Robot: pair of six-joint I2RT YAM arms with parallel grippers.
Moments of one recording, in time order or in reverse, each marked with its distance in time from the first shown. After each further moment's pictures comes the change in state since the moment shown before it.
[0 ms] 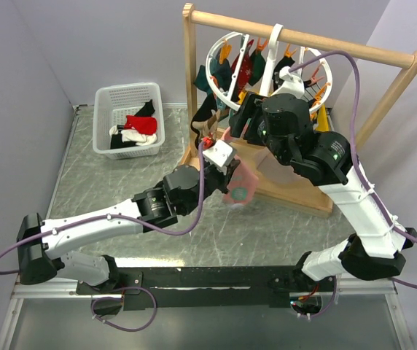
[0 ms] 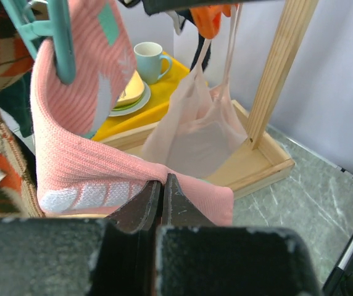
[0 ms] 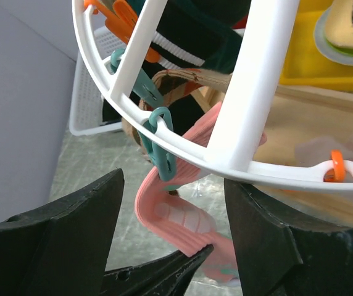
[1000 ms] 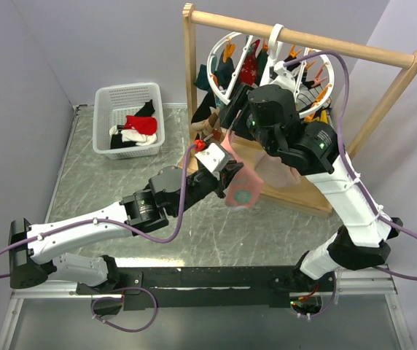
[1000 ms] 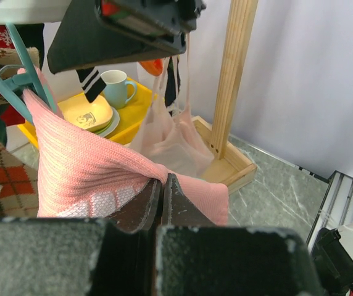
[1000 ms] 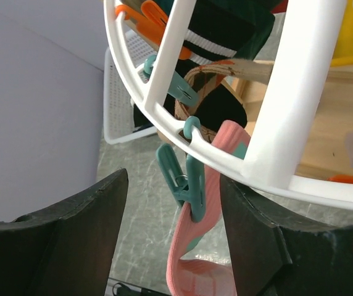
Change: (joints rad) left arm -0.020 -0.080 -0.006 0.013 0.131 0.026; right arm 0.008 0.114 0.133 -0.040 -0.015 0.178
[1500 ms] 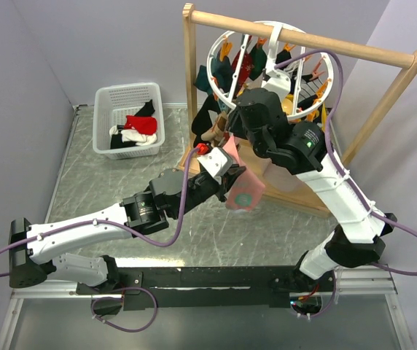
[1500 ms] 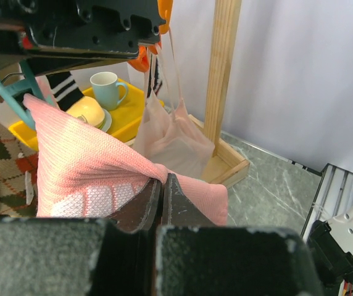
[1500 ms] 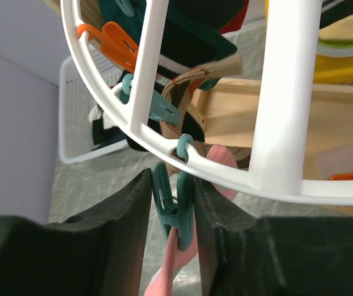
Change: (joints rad) left arm -0.023 -0.003 0.000 -0.003 0.015 0.018; right arm 0.014 0.028 -0.022 -0.010 0.148 -0.060
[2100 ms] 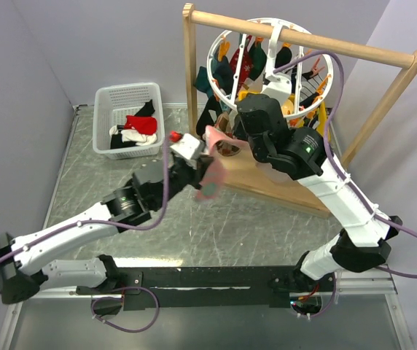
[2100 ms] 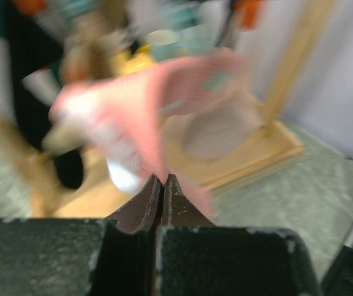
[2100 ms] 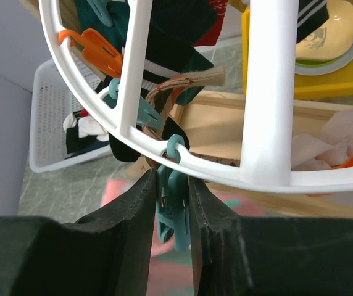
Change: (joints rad) left arm 0.147 -0.084 -0.079 -0.105 -0.016 -0.074; right arm 0.009 -0.043 -0.102 0.068 0.078 -0.088
